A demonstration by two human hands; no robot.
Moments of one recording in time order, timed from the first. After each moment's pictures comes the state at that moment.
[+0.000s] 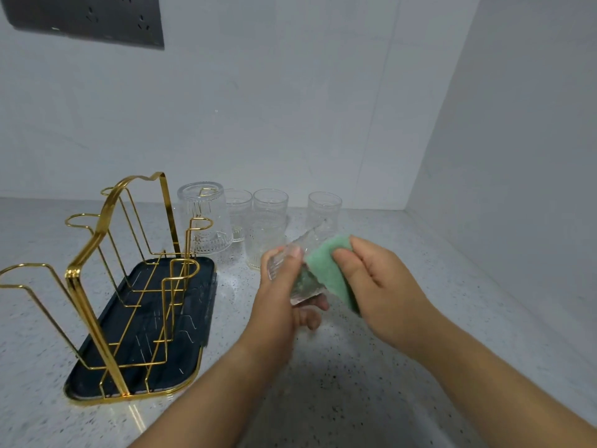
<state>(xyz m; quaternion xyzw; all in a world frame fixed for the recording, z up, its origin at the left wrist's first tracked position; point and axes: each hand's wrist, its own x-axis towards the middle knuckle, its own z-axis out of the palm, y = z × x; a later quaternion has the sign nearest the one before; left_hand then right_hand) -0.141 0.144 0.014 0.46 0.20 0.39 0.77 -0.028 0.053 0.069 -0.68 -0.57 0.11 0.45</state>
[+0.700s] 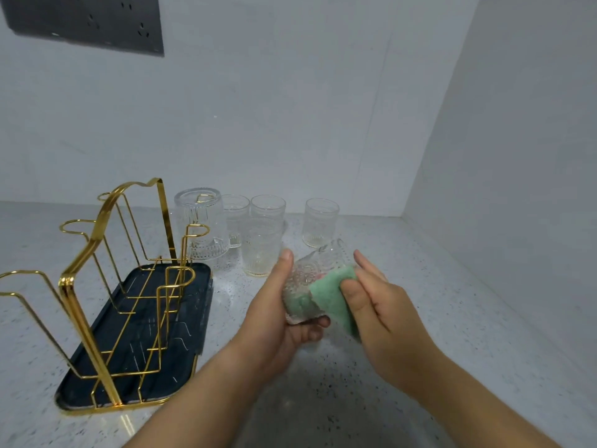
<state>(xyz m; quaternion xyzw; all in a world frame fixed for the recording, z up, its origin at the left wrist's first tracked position) -0.142 0.145 0.020 0.43 0.21 0.27 0.84 -0.026 0.040 0.041 -0.68 -0.58 0.04 0.45</state>
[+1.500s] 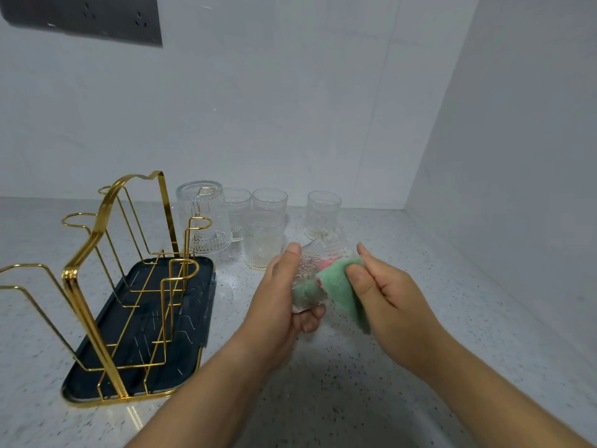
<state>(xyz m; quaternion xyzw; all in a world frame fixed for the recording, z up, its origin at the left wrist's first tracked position) -0.142 0.147 0.021 0.47 0.21 0.33 0.79 -0.027 0.039 0.052 -0.68 -0.54 0.14 0.48</state>
